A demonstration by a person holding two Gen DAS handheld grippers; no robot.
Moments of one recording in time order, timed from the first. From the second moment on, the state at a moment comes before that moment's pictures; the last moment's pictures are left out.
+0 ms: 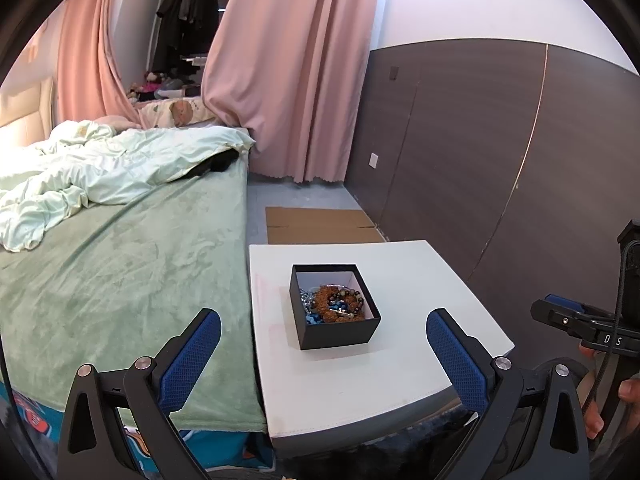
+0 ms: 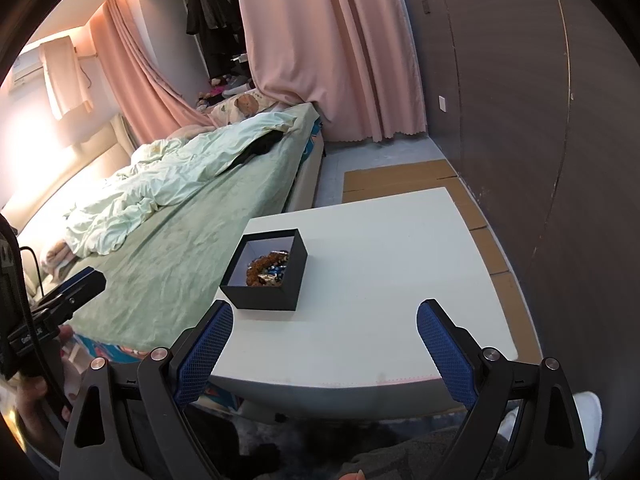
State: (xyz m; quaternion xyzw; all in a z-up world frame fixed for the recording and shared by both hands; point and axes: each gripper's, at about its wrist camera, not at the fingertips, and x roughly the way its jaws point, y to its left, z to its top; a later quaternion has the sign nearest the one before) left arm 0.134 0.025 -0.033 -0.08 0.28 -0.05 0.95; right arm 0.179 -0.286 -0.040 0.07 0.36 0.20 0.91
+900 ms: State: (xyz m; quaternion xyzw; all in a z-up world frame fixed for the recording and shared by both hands) left arm 0.131 0.009 -0.025 -0.04 0.27 -0.03 0.96; right arm 0.179 -0.284 -0.041 0.07 0.36 0.20 0.91
